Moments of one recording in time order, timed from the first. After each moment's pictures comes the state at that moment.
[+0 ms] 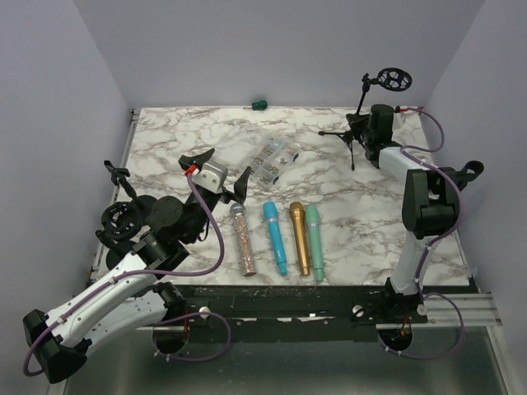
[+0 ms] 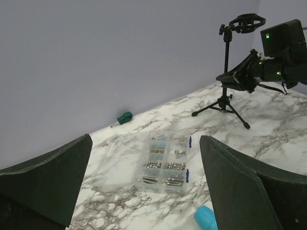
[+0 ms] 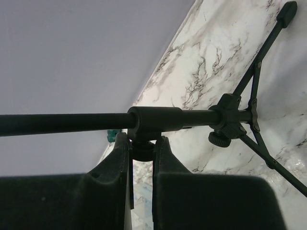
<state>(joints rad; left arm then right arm) -0.81 0.75 0.71 0.29 -0.30 0.22 0.07 1.97 1.35 0.26 0.11 1.12</state>
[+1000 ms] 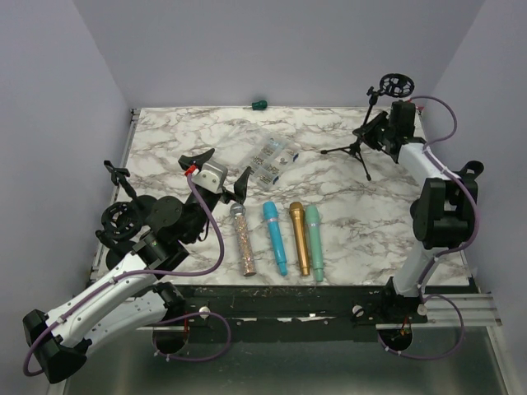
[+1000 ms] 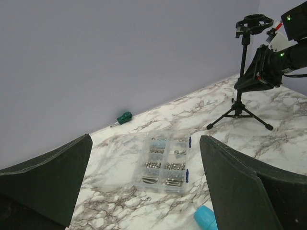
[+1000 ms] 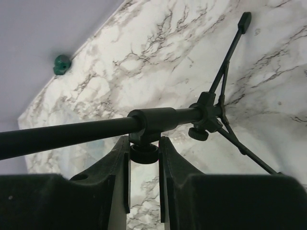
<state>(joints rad) -0.81 0.75 0.71 0.29 -0.30 0.22 -0.04 1.85 1.37 -0.09 -0.21 0.73</state>
